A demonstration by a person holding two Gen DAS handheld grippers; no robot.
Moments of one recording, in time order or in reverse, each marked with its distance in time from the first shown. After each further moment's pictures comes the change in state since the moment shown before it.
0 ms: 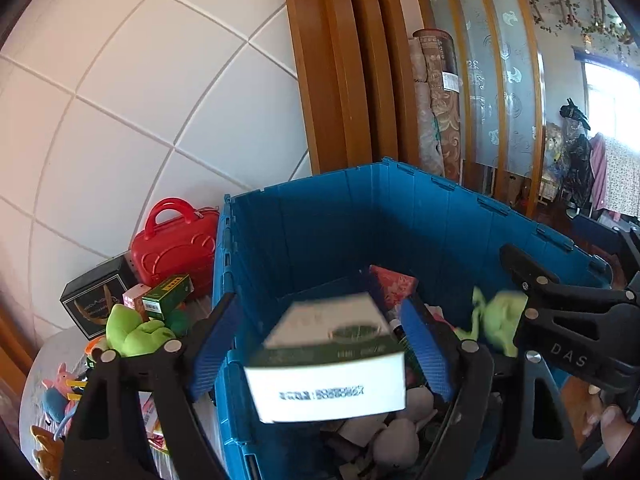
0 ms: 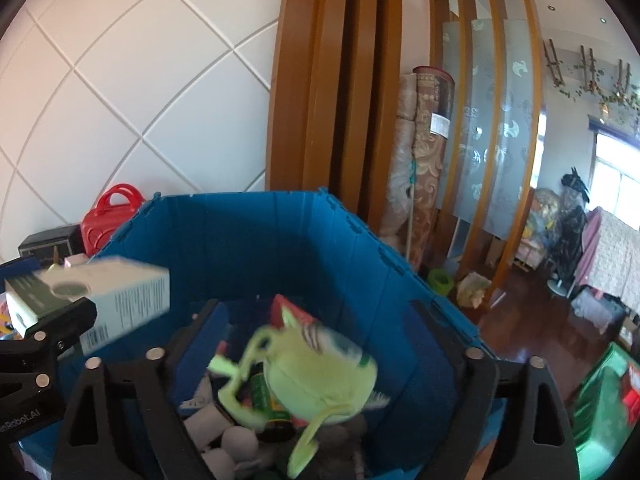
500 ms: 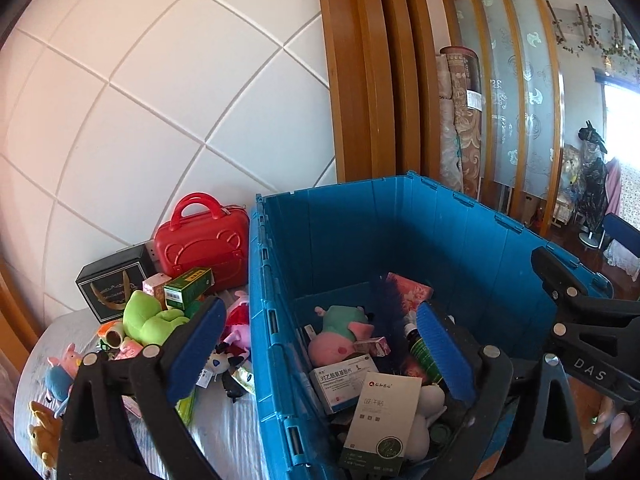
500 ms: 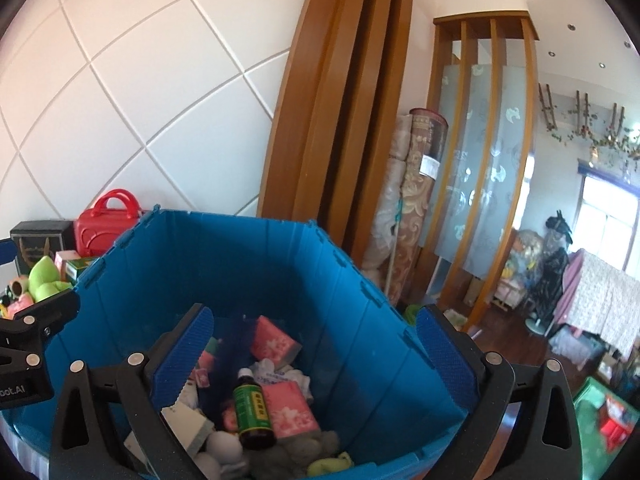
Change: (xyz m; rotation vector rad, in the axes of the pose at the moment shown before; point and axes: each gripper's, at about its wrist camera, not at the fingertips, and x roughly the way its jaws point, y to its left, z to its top) left arm -0.029 0.023 -0.008 -0.078 -0.029 0.057; right arm -0.037 0.022 0.003 -0.101 -0.110 -0.062
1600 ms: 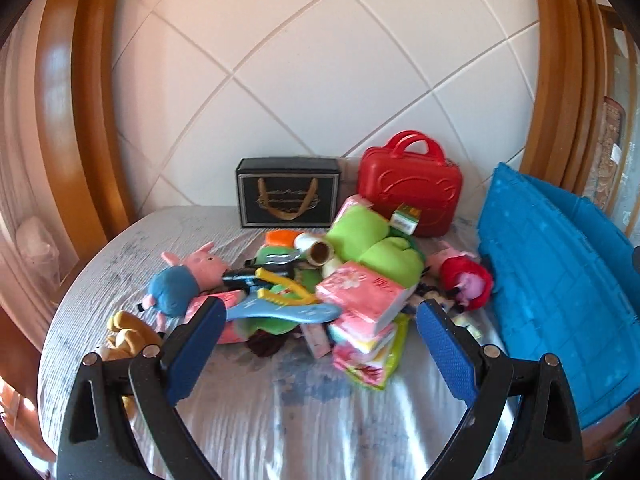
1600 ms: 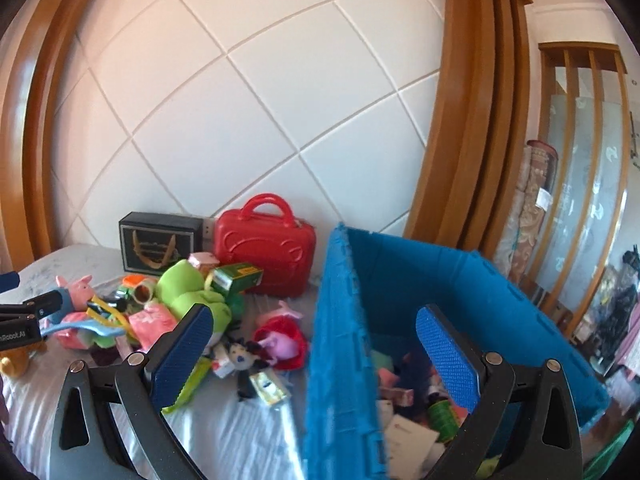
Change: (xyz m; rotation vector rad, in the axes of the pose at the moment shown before) left arm -0.035 0.371 -0.128 -0.342 0.157 0.314; right arm -0.062 0.269 0.037 -0.103 0.002 0.335
